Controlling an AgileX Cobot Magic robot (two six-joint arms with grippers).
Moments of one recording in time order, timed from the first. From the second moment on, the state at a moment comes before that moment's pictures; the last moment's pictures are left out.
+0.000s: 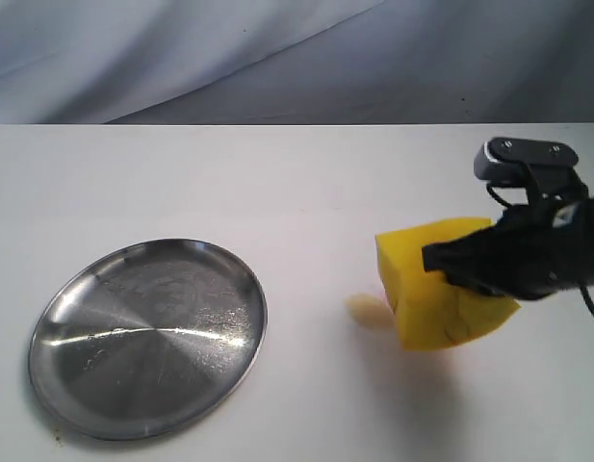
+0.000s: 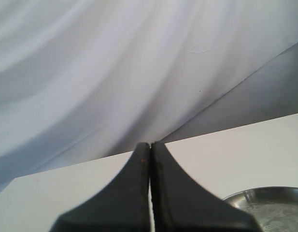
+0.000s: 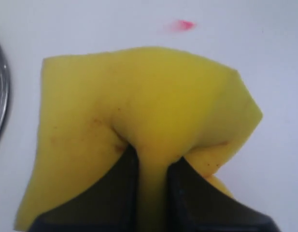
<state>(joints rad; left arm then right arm) -0.07 0.00 0.00 0.05 0.03 0.17 0.46 1.42 -0.69 0.39 0.36 -0.13</state>
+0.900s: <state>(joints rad) -0.07 0.00 0.00 0.05 0.03 0.17 0.63 1.73 -0.65 0.47 0.10 -0.12</state>
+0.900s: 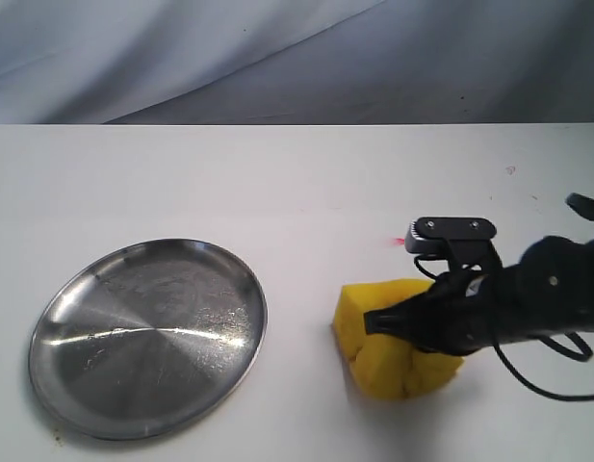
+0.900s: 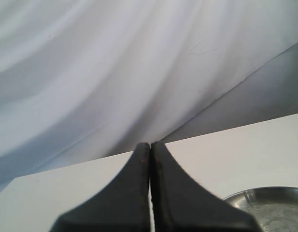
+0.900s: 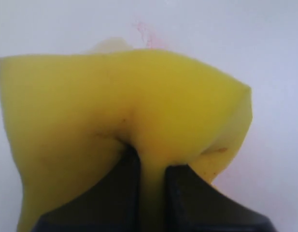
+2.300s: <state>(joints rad) -0.07 0.00 0.00 0.05 0.03 0.17 0.63 1.74 -0.81 -0.19 0.40 0.34</state>
